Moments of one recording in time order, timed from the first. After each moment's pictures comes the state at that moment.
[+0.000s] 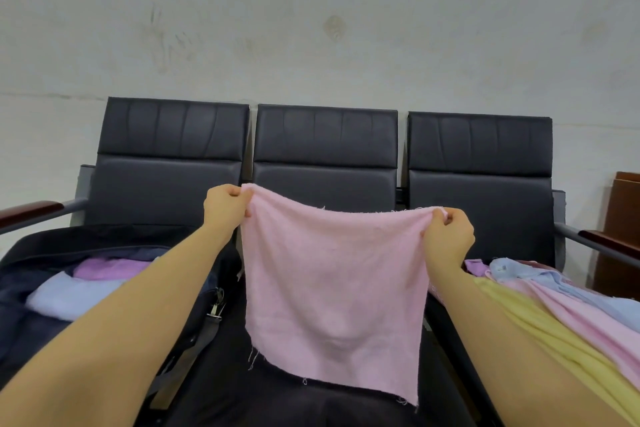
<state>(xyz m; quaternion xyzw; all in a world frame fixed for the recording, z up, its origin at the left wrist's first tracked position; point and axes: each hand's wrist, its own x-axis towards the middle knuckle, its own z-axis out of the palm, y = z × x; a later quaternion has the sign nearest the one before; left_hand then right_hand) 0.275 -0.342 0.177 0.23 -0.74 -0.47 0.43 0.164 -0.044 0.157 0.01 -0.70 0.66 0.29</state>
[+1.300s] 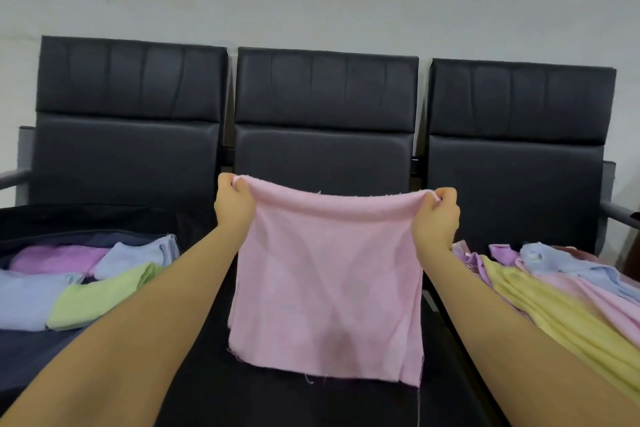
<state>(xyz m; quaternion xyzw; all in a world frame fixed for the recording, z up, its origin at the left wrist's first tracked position) 0.139 -0.374 0.118 0.28 -0.69 -0.50 0.43 0.043 -0.114 0.121 0.01 -0.76 0.60 0.23</state>
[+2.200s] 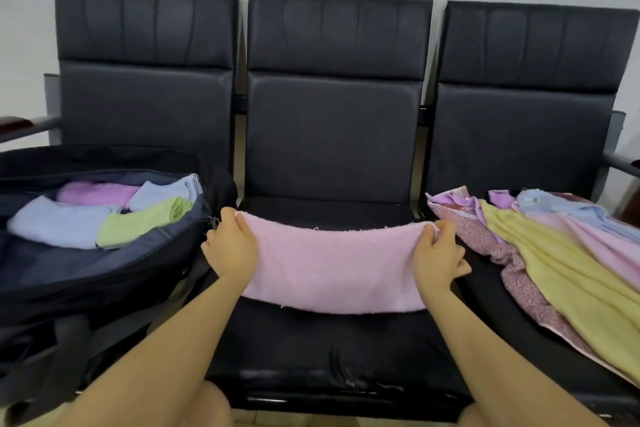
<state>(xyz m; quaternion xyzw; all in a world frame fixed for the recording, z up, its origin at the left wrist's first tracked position) 0.246 -0.324 -0.015 0.40 -0.80 -0.24 0.38 0.131 -0.068 -0.004 -0.03 -0.83 0.51 0.20</state>
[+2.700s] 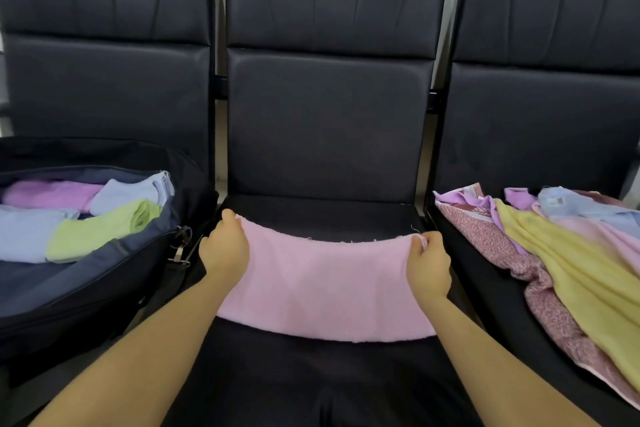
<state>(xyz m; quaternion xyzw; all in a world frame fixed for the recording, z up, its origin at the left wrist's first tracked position) 0.170 -0.366 -0.048 0.38 -0.88 -0.12 0.25 0.060 -0.091 -0.042 0.00 -0.88 0.47 0.11</state>
